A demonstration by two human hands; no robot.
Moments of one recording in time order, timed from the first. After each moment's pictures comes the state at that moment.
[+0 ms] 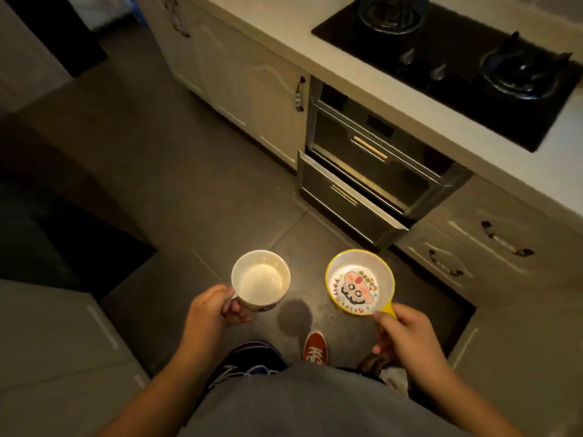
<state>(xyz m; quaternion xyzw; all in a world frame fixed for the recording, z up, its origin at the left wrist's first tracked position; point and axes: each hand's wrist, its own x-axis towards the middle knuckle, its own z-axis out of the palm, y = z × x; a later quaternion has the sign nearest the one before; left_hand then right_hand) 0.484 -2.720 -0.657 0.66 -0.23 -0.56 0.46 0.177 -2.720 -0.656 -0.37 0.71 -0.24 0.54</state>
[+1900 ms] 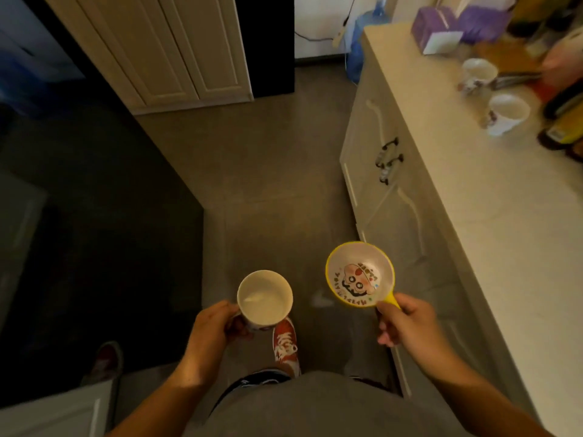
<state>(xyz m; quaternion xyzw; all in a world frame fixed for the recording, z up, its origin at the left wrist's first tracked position) 0.929 -3.326 -0.675 0.76 -0.06 -0.36 0.53 0.712 -3.560 -0.665 -0.62 0.51 -0.07 0.60</state>
